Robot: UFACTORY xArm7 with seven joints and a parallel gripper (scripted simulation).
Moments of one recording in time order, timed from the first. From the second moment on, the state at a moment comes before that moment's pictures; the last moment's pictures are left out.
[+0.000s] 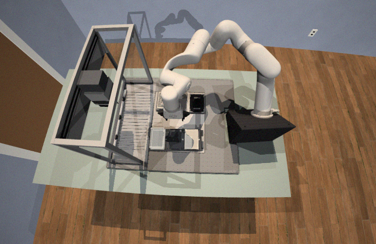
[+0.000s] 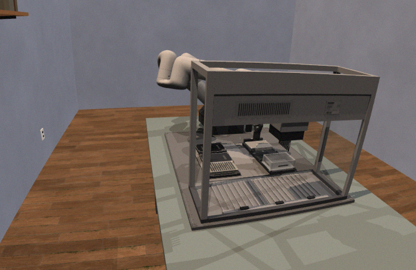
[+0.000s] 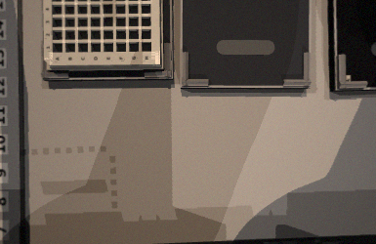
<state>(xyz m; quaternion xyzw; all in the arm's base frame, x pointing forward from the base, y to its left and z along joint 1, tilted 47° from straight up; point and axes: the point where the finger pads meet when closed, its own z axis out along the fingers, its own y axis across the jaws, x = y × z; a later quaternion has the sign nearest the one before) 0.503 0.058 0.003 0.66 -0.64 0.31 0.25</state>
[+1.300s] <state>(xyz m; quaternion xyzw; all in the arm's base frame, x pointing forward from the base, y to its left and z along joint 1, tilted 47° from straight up) 0.508 0.020 -0.034 0.66 -0.64 0.31 0.25</state>
